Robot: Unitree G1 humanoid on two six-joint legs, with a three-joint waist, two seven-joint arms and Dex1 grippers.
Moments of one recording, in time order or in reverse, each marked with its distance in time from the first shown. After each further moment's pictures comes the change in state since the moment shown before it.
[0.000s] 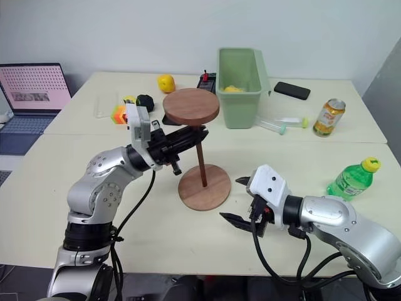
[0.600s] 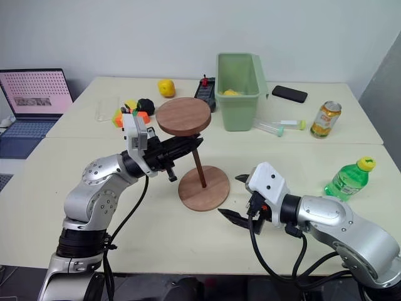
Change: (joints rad) left arm 0.041 0.039 -0.023 0.031 0.008 -0.077 -0.006; right arm -0.005 0.036 0.000 0.000 -0.001 0.019 -0.036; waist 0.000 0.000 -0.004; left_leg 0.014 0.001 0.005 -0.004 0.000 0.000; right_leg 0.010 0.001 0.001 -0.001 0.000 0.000
